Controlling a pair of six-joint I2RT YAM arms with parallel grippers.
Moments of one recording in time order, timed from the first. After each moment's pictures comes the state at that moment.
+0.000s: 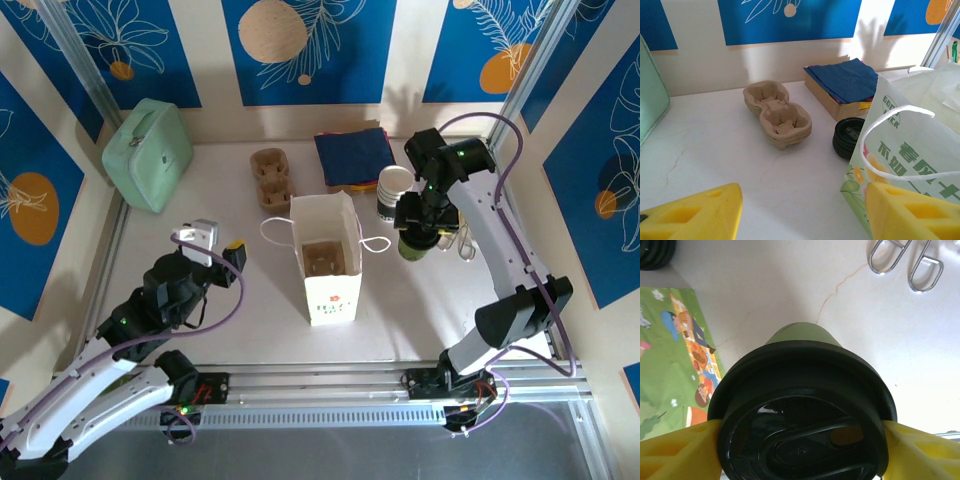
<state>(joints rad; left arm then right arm) -0.76 0.59 0.73 -0.43 -0.41 -0.20 0.35 1.57 1.83 -1.67 0.09 0.46</state>
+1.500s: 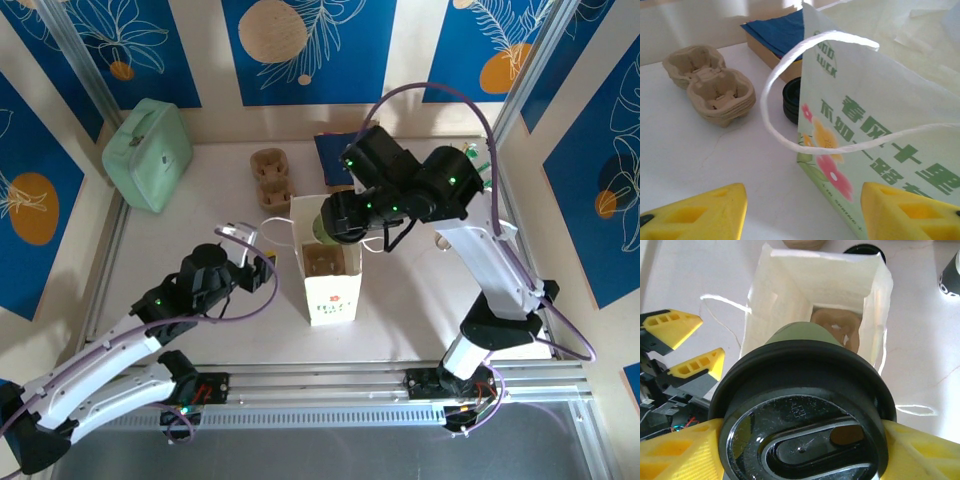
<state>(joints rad) -0.81 0.77 0.68 -0.32 -0.21 -0.18 0.91 1.67 2.33 -1.70 0.10 0.62</state>
